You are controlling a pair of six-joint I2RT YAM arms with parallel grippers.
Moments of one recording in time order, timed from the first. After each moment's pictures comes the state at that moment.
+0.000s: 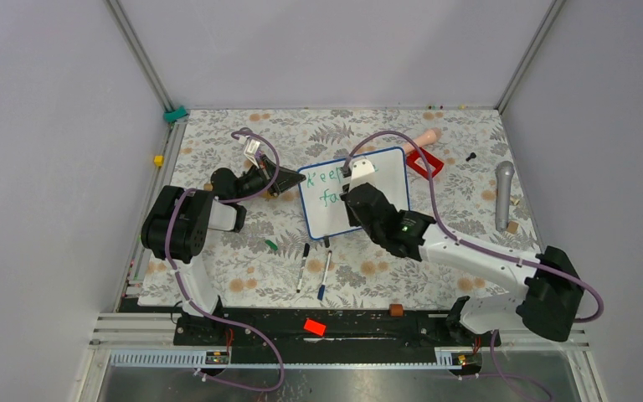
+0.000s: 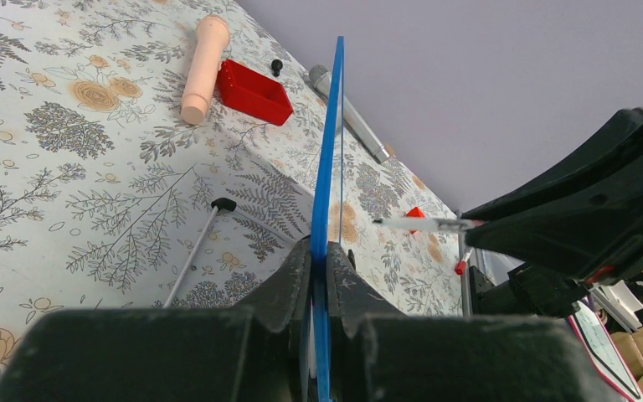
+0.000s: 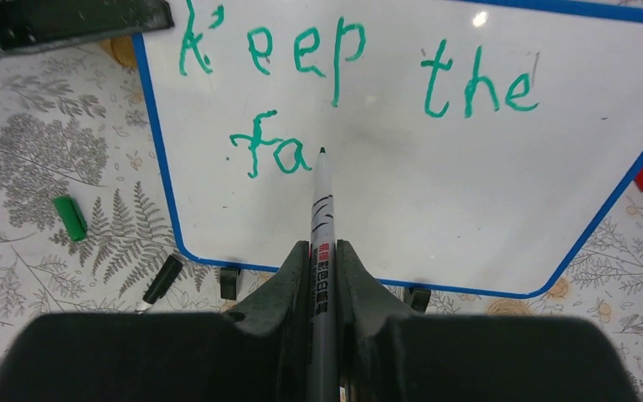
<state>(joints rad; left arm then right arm) -0.16 1.86 0.67 1.43 0.96 -0.86 0.96 1.34 0.95 -0.21 0.53 0.28</state>
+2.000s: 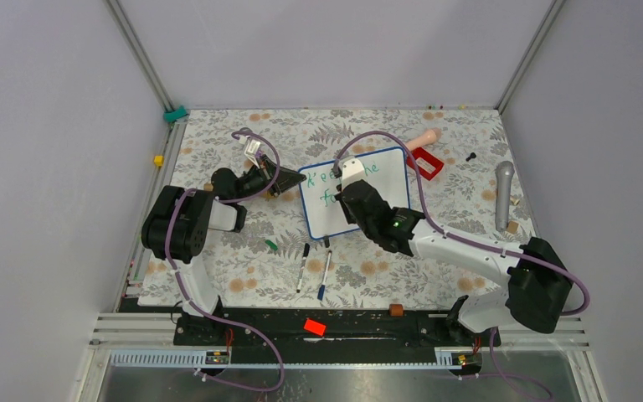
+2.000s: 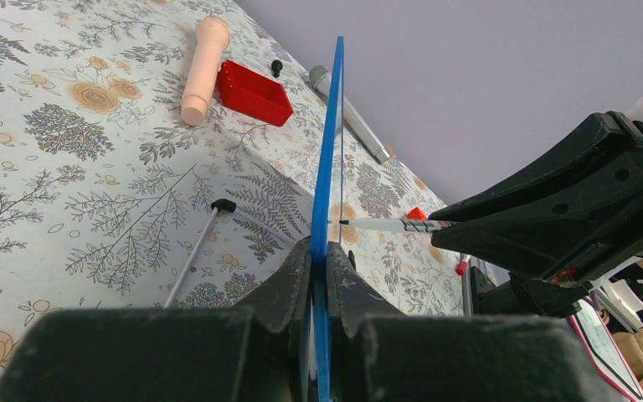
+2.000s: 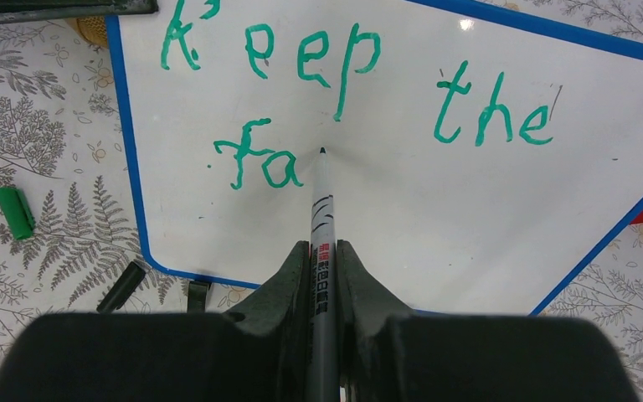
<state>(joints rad) -0.16 1.86 0.67 1.43 0.96 -0.86 0.94 1.39 0.95 -0.14 0.50 0.15</state>
